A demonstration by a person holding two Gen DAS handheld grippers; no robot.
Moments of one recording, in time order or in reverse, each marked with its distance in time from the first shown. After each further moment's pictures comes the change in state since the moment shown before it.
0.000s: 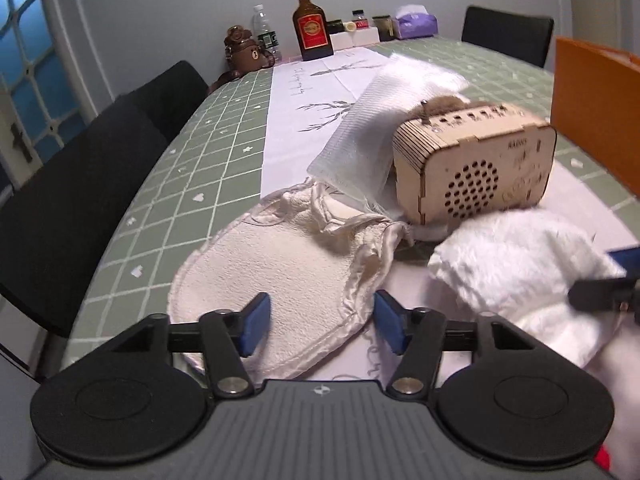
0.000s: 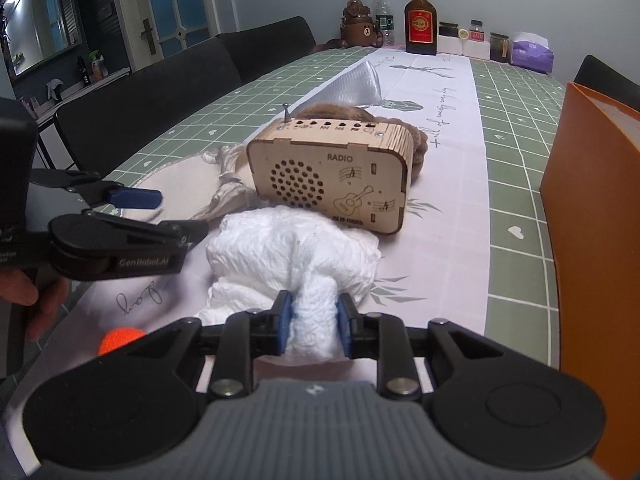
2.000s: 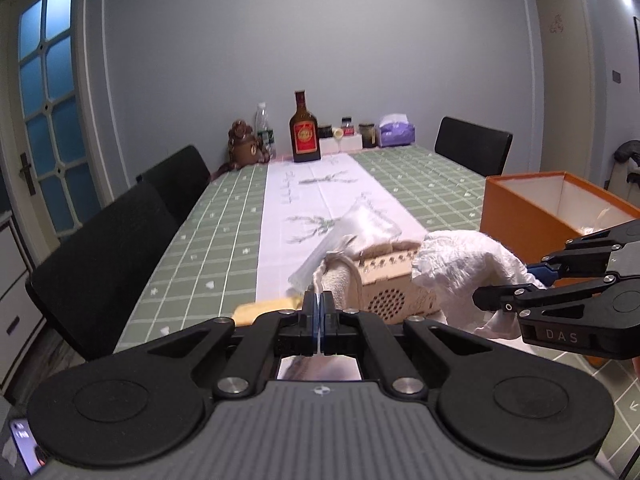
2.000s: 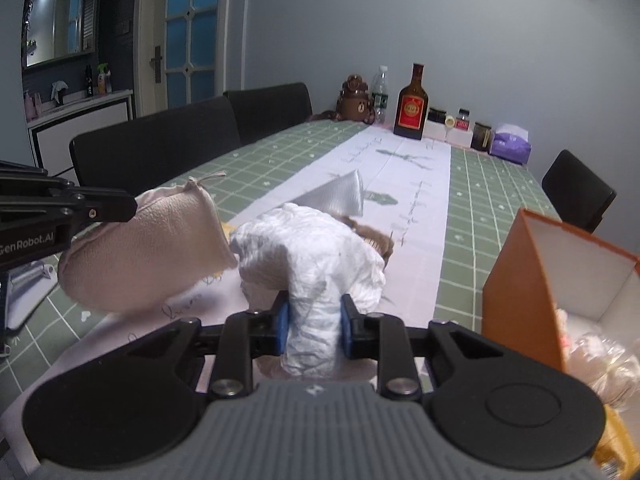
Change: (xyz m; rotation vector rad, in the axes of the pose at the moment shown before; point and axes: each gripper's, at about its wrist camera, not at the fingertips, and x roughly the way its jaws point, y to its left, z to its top) left arm -0.144 -0.004 0.018 -0.046 -0.278 -0.059; right arm -0.074 0.018 0.025 -0.147 -0.190 -0.108
